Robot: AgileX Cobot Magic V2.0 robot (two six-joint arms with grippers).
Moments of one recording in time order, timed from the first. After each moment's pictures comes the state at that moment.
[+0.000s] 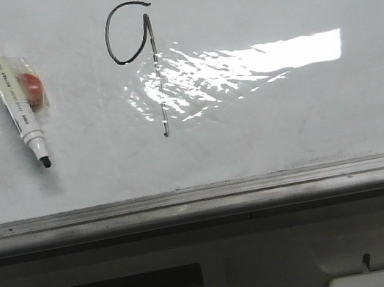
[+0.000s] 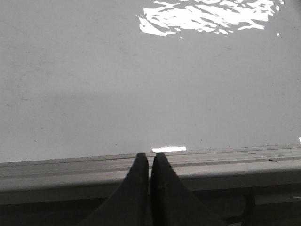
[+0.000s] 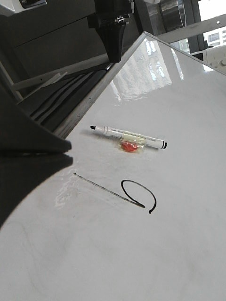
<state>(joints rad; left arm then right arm) -0.09 0.00 0.00 -0.02 0.33 0.01 0.82 0.35 -0.27 0.07 0.04 -0.01</state>
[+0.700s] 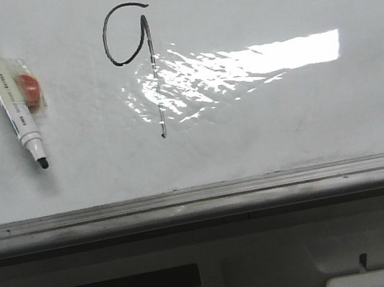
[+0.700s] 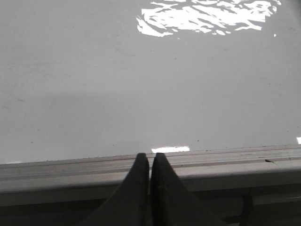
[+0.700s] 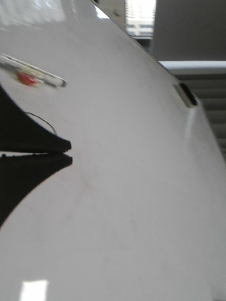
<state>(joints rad) -0.09 0.00 0.00 -0.02 0.33 0.01 0.53 0.34 0.01 -0.02 -0.76 -0.01</state>
